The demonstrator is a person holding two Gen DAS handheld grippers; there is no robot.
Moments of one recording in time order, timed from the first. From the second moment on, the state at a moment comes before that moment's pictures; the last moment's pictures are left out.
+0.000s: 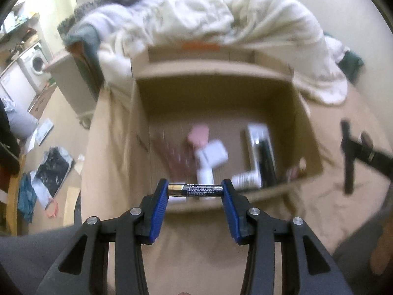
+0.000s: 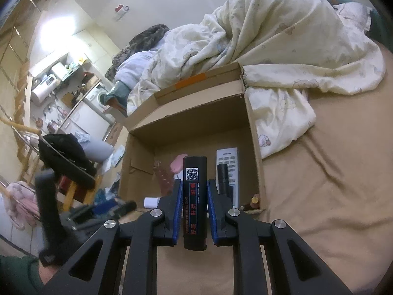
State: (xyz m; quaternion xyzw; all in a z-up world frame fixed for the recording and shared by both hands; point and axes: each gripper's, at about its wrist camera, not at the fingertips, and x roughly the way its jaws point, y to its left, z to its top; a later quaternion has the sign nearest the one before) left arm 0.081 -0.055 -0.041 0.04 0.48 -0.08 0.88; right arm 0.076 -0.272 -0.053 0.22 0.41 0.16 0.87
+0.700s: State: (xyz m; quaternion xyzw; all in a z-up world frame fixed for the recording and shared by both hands) left arm 0.170 -0.052 -0.099 0.07 0.50 -0.07 0.86; right arm 0.145 -0.220 -0.112 0.15 0.49 0.14 0.85
